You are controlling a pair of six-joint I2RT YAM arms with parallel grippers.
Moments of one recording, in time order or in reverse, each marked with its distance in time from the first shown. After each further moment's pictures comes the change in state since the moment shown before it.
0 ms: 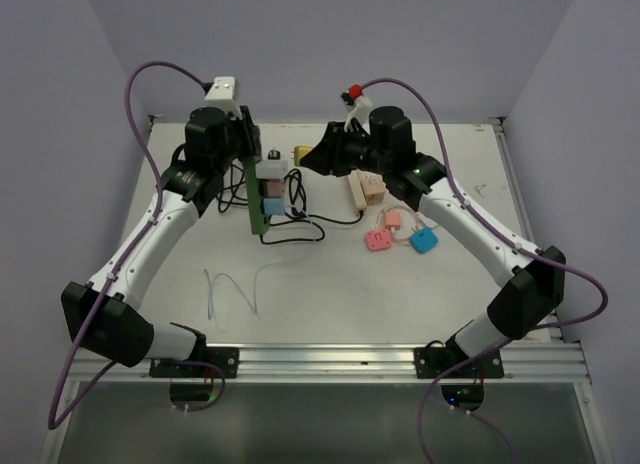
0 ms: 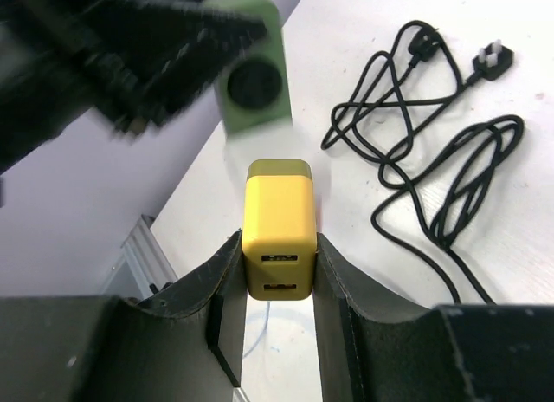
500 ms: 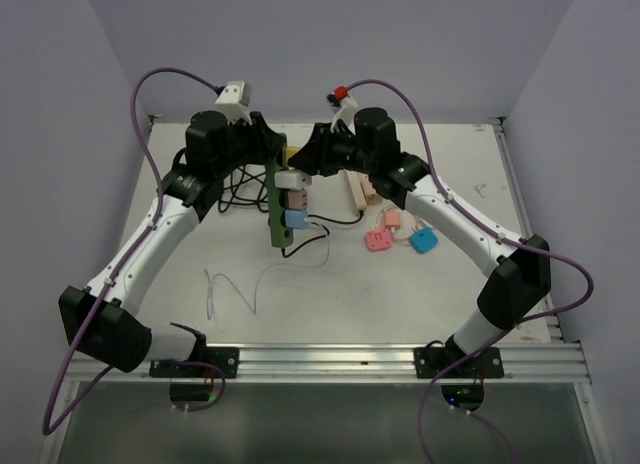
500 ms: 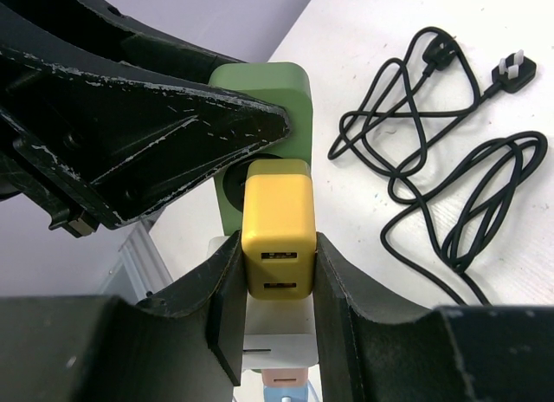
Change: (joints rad) left arm 0.026 -0.014 -0.037 0.035 0.151 -0.068; right arm 0.014 0.040 0.018 0.016 0.005 0.000
